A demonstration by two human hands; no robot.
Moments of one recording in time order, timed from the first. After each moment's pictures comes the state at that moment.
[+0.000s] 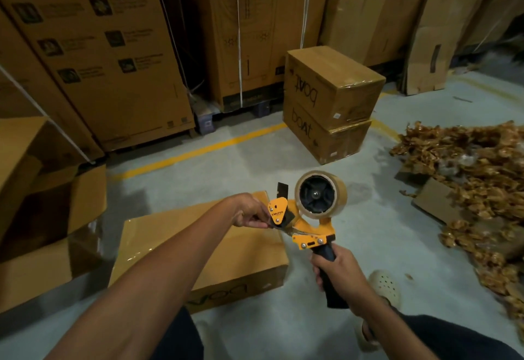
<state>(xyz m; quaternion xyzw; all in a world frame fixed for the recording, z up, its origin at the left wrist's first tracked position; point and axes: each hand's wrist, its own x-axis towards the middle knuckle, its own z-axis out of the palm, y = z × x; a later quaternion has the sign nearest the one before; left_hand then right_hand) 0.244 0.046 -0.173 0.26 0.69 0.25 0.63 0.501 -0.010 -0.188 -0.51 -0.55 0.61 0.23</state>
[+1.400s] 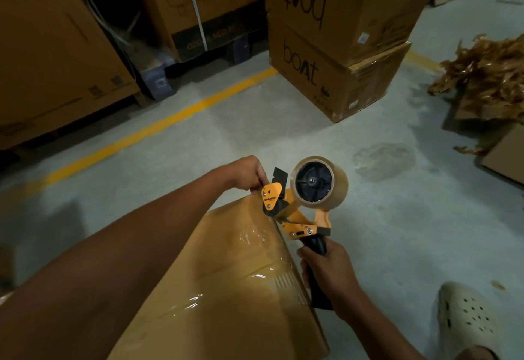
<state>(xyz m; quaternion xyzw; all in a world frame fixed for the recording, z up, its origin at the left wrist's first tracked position) 0.136 0.321 -0.398 0.61 0.66 0.01 0.43 0.373 0.177 -0.415 -0.60 -0.45 0.61 0.25</state>
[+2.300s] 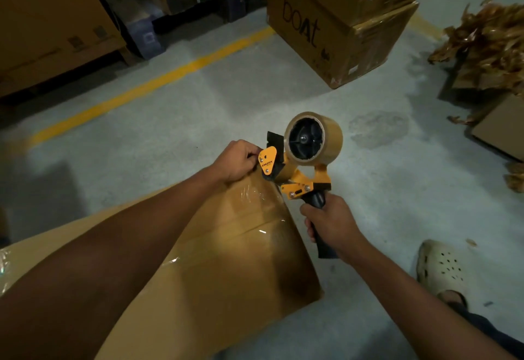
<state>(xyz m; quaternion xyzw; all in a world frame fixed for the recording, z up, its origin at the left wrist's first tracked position) 0.133 0.259 -0.446 0.67 0.65 0.18 0.31 0.377 0.181 -0.401 -0.62 -0.51 0.57 0.19</state>
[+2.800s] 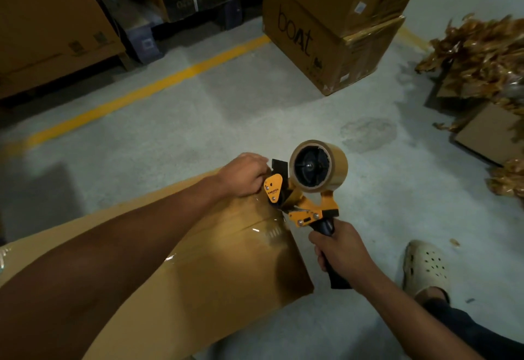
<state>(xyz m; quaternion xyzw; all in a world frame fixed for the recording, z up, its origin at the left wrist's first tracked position) 0.153 0.241 -0.436 0.82 0.53 0.05 0.19 0.414 0.142 -0.388 -0.64 -0.50 0.56 0.15</state>
